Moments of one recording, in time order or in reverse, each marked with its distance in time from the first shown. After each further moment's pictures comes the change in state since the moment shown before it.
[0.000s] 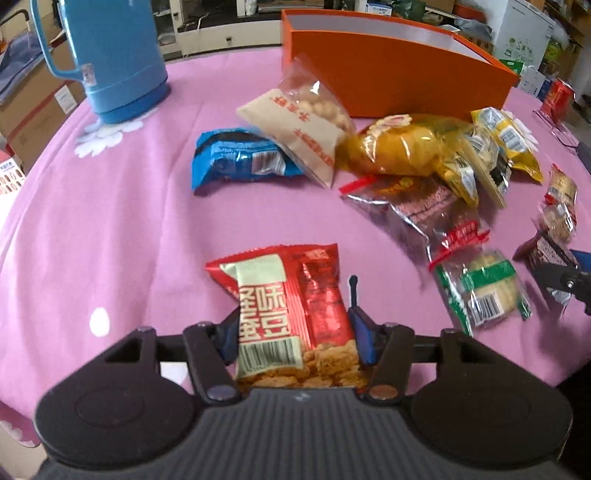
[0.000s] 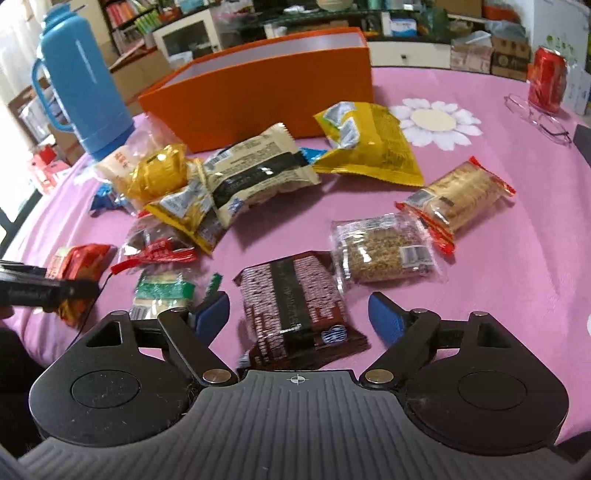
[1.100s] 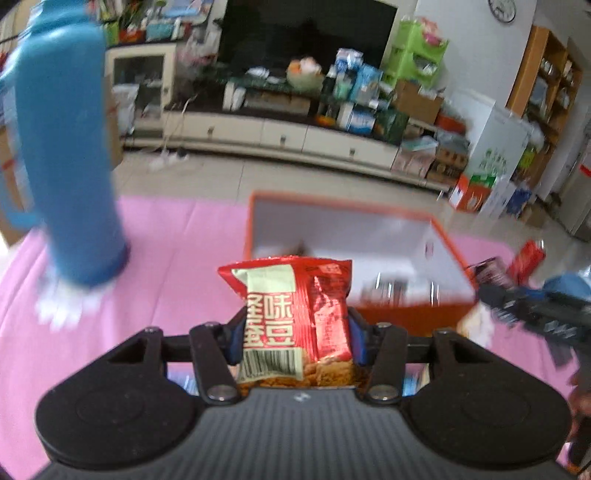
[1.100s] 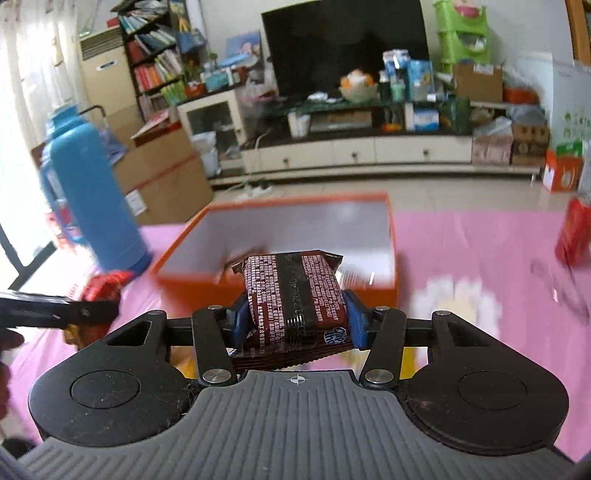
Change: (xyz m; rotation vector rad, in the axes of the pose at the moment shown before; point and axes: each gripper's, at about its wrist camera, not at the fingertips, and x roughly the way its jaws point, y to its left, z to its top) left arm -0.021 0.000 0.196 -0.112 -0.303 -0.159; right arm -0.007 0.003 0.170 -0.059 -0.265 0.042
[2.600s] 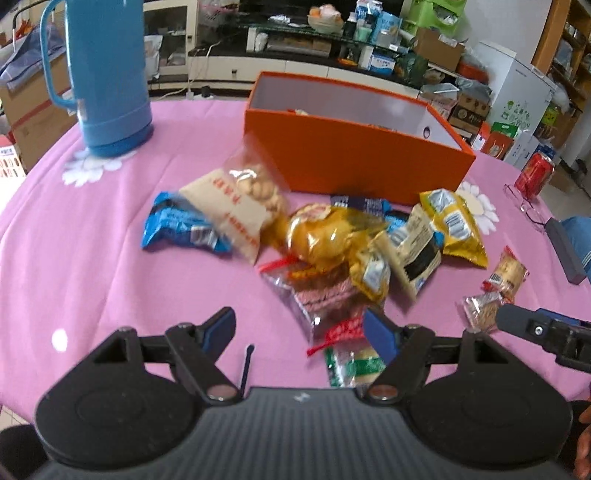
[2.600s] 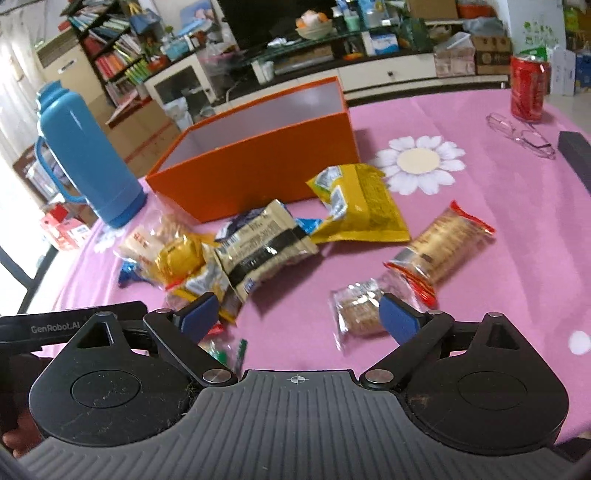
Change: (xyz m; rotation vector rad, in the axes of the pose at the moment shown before) left arm -0.053 -0.035 -0.154 -0.034 0.170 0.105; right arm -0.069 -0.012 -0.125 0.195 0.175 -0.015
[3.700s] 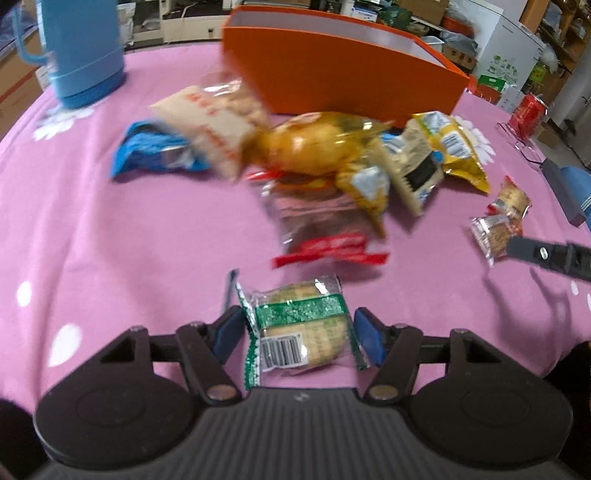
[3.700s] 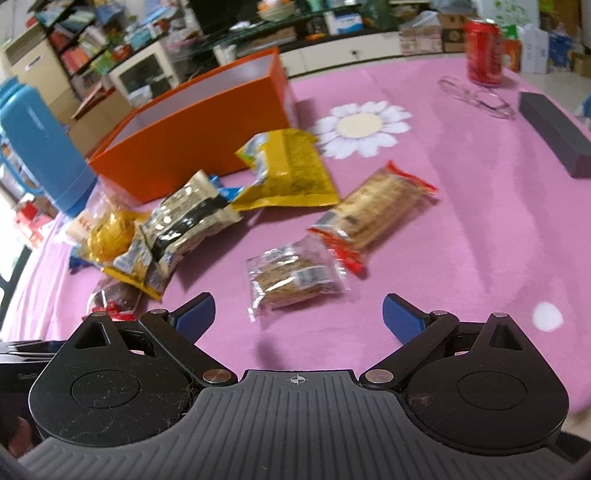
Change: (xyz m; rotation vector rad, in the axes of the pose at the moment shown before) left arm 0.026 0.006 -0.036 0.053 0.140 -0.044; right arm 0.021 -0.046 -0.011 0.039 0.054 -0.078
